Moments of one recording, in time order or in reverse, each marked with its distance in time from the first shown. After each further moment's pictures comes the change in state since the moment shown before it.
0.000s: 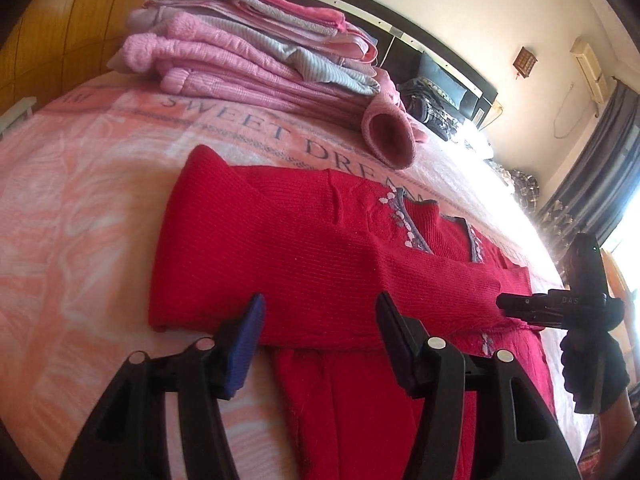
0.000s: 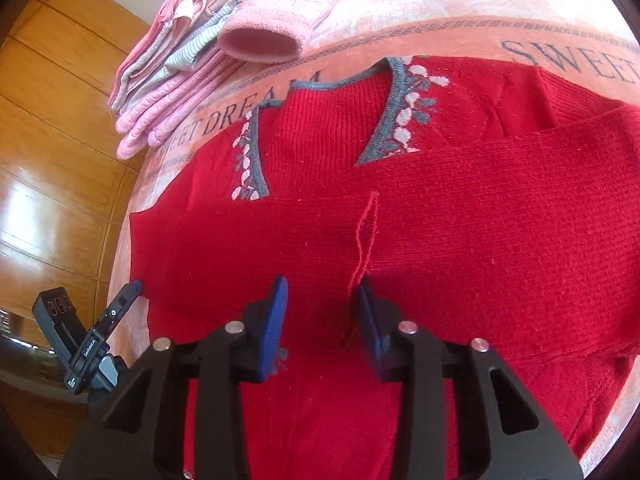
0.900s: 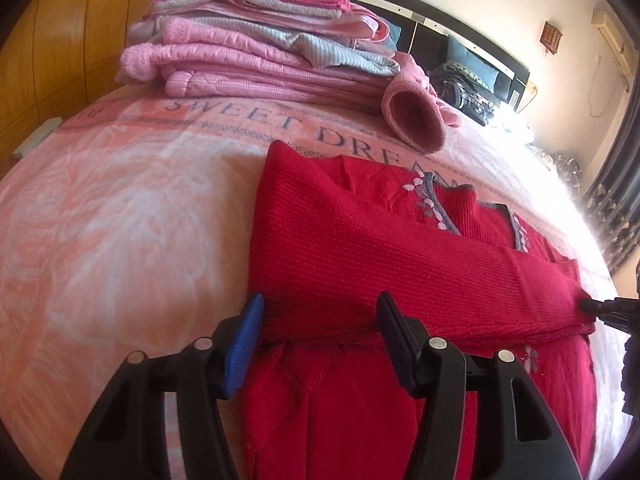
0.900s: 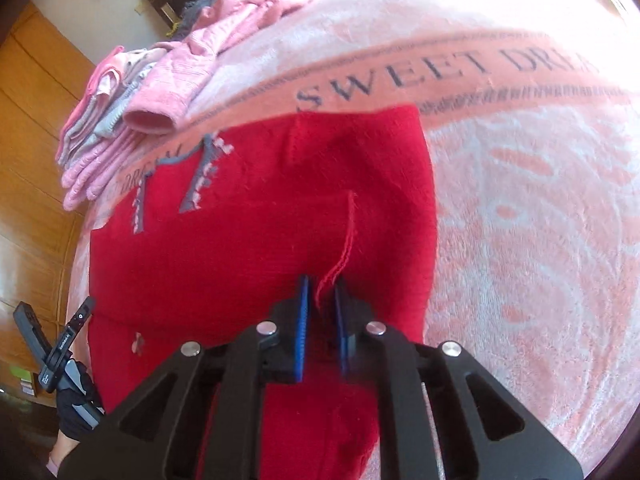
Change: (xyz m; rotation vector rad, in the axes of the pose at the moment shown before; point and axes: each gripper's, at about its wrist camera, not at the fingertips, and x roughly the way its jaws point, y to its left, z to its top) left arm 0.045 -0.039 -0.002 0.056 0.024 0.205; right arm -0.068 -0.125 -0.016 0.115 -0.151 -0.171
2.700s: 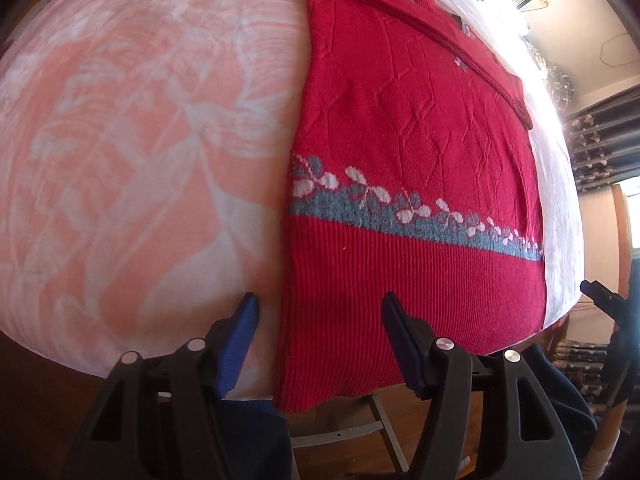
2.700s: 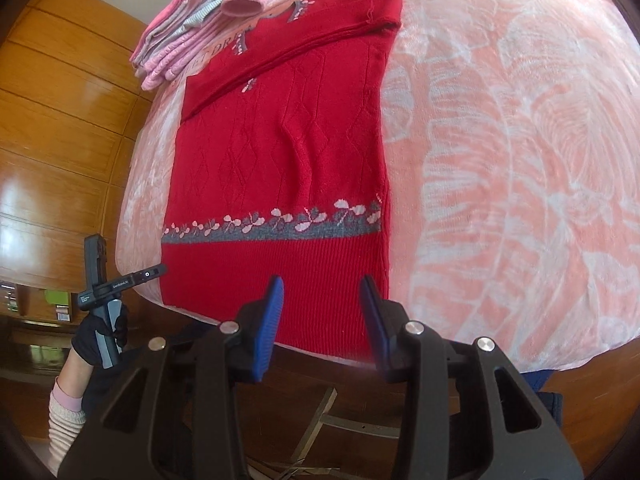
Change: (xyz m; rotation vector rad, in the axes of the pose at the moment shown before) left arm -0.166 0.031 -0.182 -0.068 0.607 -0.158; right arm -0.199 0.033 -0.251 -0.023 0.248 0.082
